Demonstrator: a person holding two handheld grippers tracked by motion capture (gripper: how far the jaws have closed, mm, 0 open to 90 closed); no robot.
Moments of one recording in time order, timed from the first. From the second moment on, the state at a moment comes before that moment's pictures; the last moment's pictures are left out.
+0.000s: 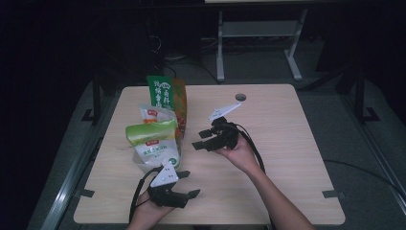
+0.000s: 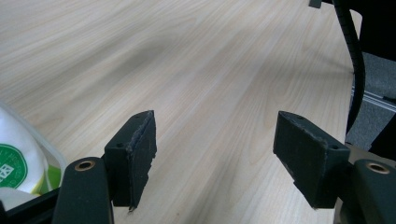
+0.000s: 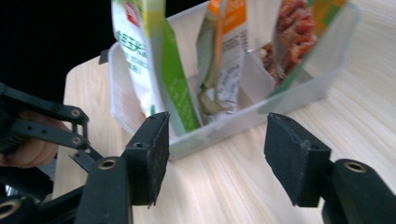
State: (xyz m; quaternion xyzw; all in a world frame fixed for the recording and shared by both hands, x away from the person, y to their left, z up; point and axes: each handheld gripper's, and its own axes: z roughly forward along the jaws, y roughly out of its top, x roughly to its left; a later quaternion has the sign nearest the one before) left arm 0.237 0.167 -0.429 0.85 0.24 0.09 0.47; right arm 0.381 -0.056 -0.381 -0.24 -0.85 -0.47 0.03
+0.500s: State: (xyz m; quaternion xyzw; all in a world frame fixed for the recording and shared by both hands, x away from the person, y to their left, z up) left arm 0.239 0.165 -0.430 0.85 0.24 0.09 0.47; right arm 0.385 -0.093 -0.384 -0.27 -0.84 -0.46 0.01
